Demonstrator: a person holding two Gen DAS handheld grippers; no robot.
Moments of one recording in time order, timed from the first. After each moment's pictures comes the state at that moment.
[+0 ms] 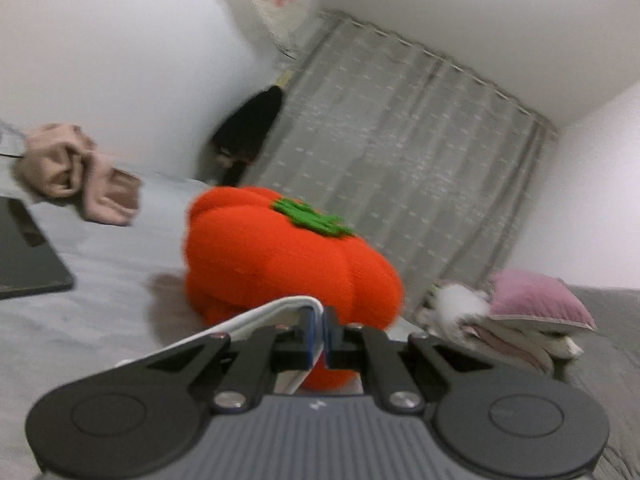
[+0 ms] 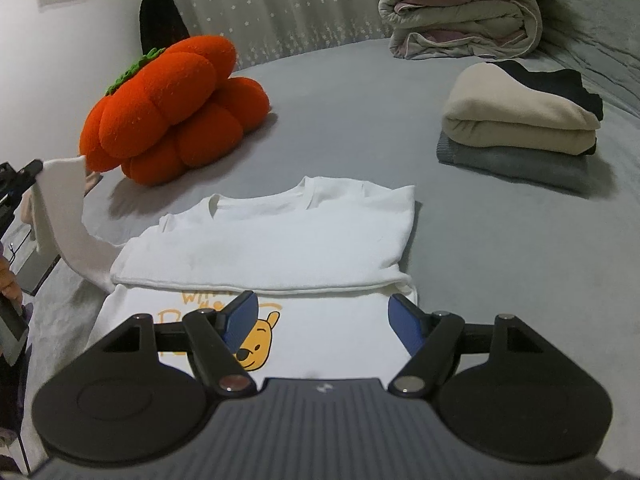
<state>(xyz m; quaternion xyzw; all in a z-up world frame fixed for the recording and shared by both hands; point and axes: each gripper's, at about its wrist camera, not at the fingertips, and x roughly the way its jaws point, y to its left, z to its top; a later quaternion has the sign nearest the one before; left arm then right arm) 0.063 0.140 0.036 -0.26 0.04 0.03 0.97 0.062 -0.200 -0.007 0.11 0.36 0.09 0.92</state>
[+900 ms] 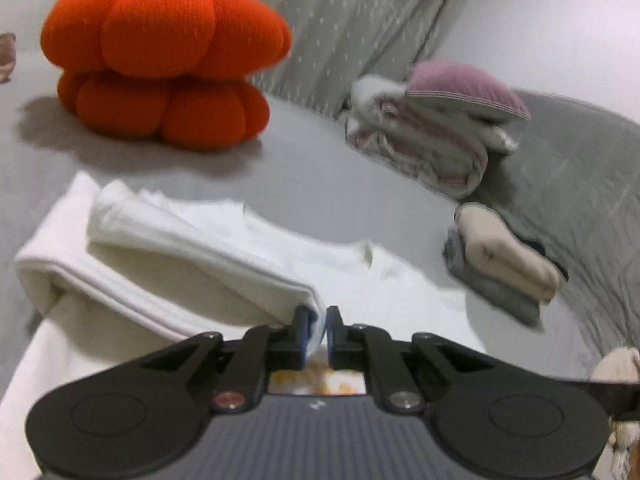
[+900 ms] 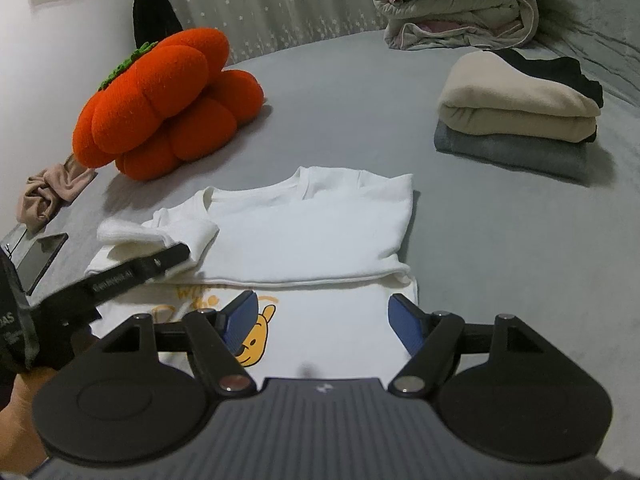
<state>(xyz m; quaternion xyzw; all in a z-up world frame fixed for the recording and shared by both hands) 0.101 0.045 -0.063 -0.18 0.29 -0.14 0.93 0.065 -0.199 -0.015 0.11 0.37 0.08 0.92</state>
